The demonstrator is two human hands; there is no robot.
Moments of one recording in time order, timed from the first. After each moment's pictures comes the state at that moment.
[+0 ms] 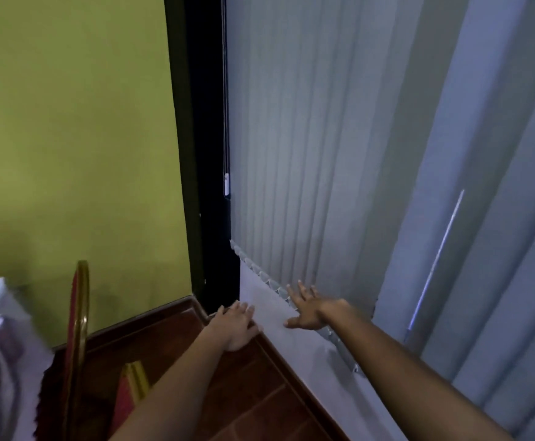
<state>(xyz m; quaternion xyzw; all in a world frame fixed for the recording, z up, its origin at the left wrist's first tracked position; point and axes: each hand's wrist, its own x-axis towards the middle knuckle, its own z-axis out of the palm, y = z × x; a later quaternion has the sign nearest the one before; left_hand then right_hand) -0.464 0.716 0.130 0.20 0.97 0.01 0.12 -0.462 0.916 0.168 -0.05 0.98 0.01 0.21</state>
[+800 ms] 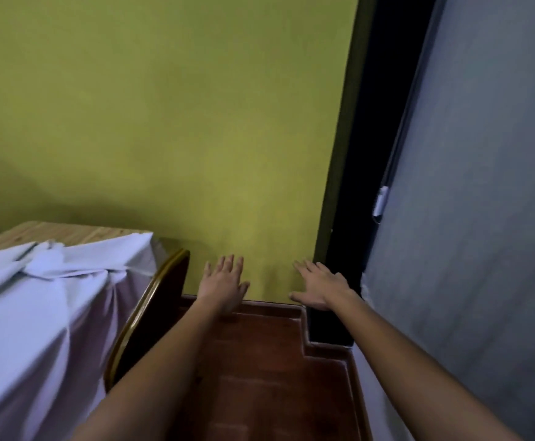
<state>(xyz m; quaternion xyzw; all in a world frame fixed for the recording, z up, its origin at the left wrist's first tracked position) -0.702 0.564 0.136 -0.22 0.98 0.03 -0.01 -0.817 0.748 0.164 -0.36 0.93 0.03 0.09</state>
